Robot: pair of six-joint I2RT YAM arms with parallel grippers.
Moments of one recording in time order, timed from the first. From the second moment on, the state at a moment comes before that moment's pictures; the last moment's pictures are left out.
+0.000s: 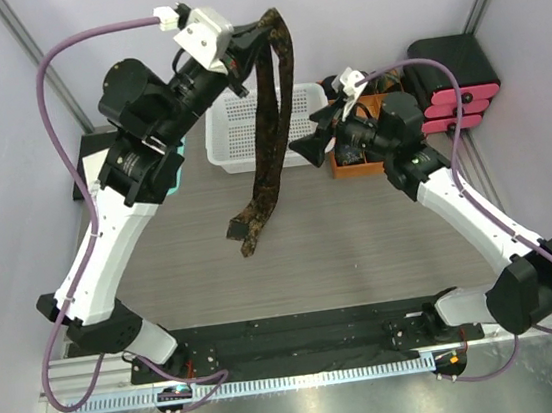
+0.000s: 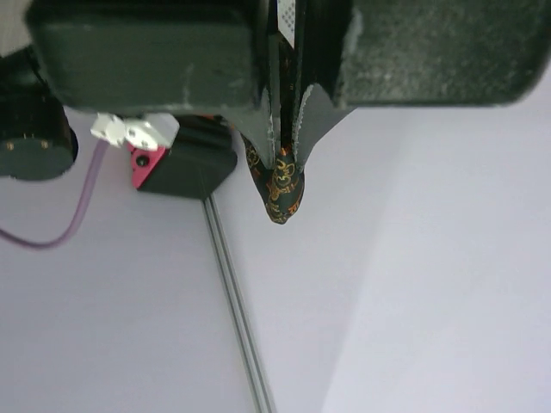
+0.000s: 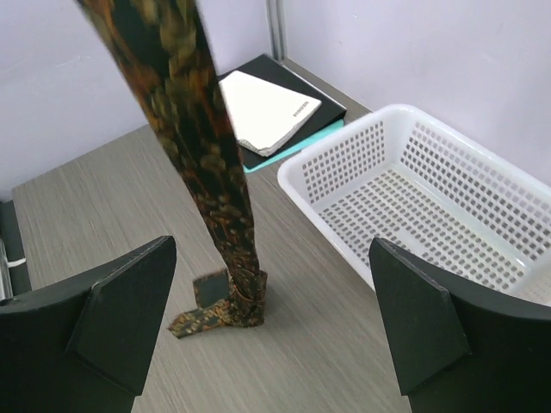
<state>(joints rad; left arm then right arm) -0.72 1.52 2.07 -0.17 0.22 0.26 0.38 1.30 1.17 0.12 -0.58 0.08</state>
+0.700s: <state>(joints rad) -0.72 1.61 2.32 -0.09 0.19 0.29 0.48 1.45 1.04 0.19 -0.53 -0.10</state>
